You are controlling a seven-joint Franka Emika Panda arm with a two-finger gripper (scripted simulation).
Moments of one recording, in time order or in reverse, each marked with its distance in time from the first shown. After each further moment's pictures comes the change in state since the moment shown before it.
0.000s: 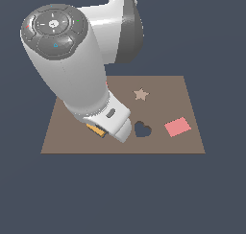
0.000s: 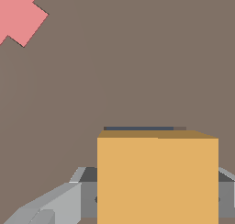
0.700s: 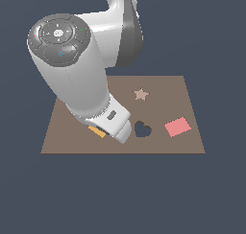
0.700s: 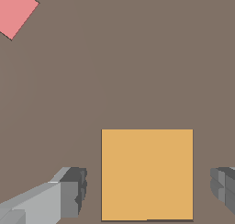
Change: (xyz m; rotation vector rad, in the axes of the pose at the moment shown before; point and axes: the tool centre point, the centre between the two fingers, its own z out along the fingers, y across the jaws) arm 0.000 0.001 0.009 -0.001 -0.001 0.001
